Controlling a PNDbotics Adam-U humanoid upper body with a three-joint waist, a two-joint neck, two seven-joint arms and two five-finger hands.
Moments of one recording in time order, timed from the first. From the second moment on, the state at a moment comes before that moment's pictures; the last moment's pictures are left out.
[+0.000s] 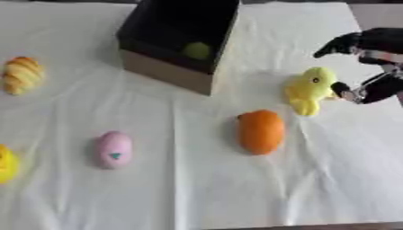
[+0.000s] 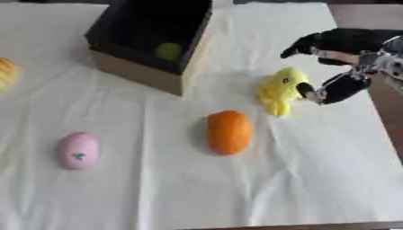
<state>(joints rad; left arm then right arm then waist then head) -0.20 0.47 0.05 -1.98 0.05 -0.13 0.40 -0.41 -1.11 0.18 -1.77 0.55 -0.02 0.55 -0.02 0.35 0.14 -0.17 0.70</state>
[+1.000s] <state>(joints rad) -0.22 0.46 0.04 -1.98 0.06 -0.13 0.40 -0.46 -1.07 0.21 -1.64 0.57 -0.07 0.54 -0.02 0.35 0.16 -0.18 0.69</state>
